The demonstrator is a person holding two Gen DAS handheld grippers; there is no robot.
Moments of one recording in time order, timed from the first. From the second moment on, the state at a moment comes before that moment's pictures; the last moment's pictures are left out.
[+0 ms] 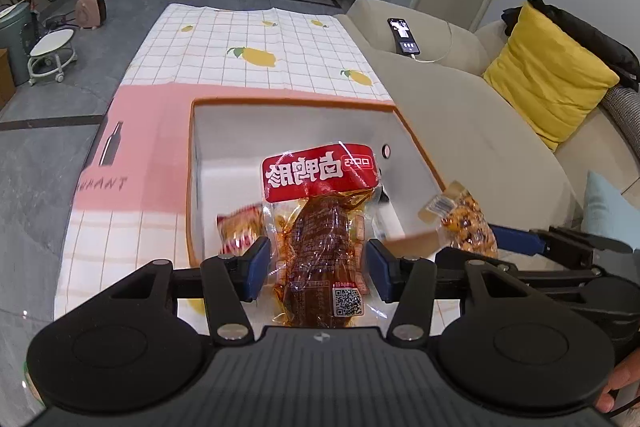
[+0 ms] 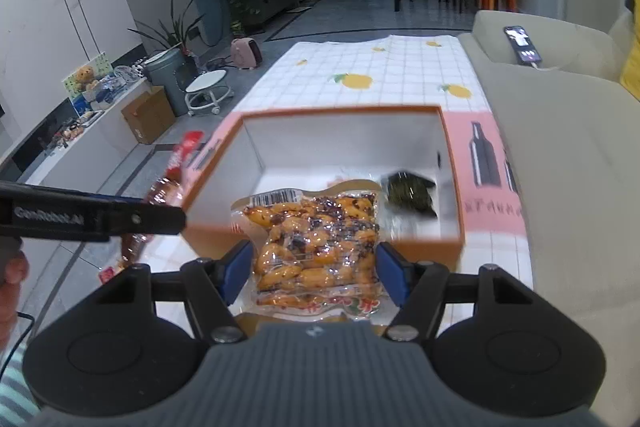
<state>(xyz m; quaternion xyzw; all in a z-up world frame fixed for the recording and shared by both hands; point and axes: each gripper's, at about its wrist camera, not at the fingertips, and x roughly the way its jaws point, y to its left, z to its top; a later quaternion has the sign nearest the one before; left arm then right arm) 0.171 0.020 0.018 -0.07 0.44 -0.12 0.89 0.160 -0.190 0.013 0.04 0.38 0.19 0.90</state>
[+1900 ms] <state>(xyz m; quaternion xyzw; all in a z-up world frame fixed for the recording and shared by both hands) 0.339 0.005 -0.081 0.19 0.50 -0.13 0.84 0.406 -0.127 -0.110 0.14 0.58 0.17 0.78</state>
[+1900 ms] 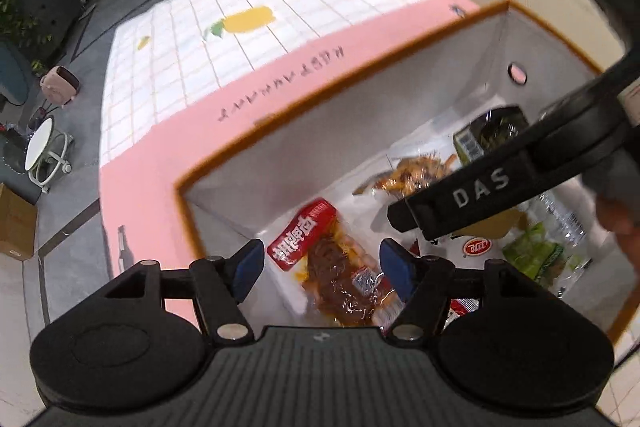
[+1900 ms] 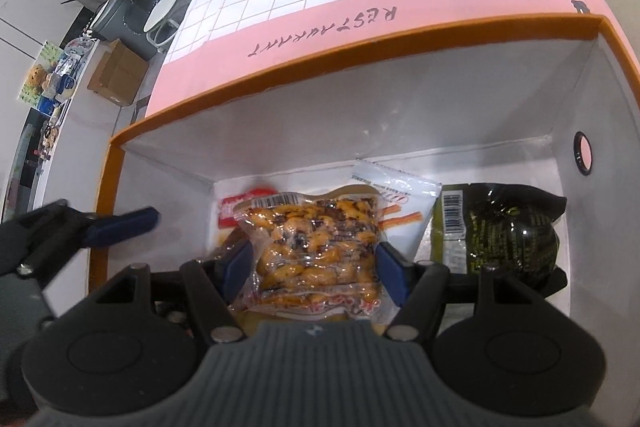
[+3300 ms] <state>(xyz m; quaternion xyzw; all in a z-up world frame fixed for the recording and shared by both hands) 0.279 0.035 -0.011 0.06 0.46 -0.11 0.88 0.374 -0.105 -0.064 0.08 0.56 0.18 0.81</state>
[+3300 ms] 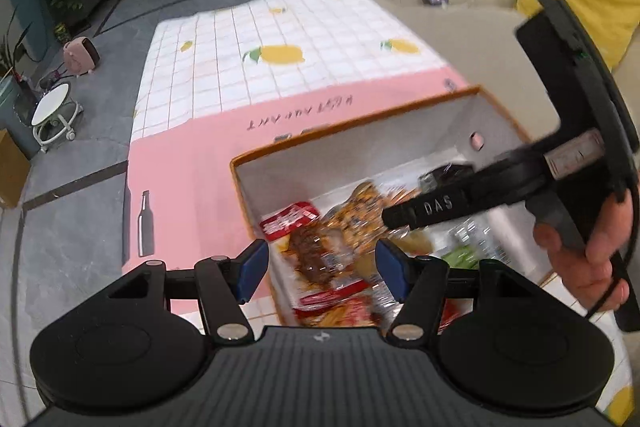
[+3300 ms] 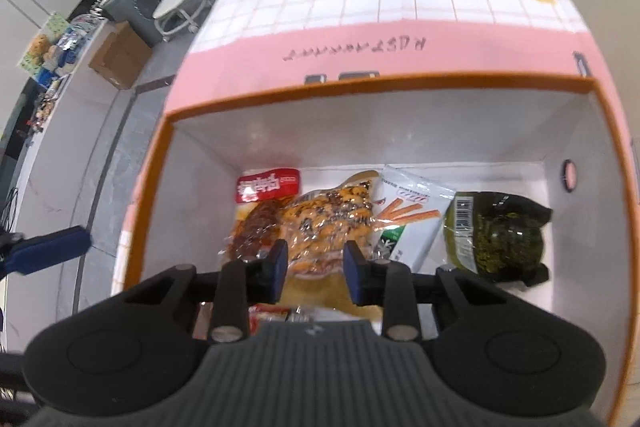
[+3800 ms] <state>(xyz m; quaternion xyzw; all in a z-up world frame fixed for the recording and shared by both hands) 0.171 0.013 0.036 -0.04 0.36 -0.12 0.93 0.224 -0.167 0.025 0.06 0.40 0.19 0.89</state>
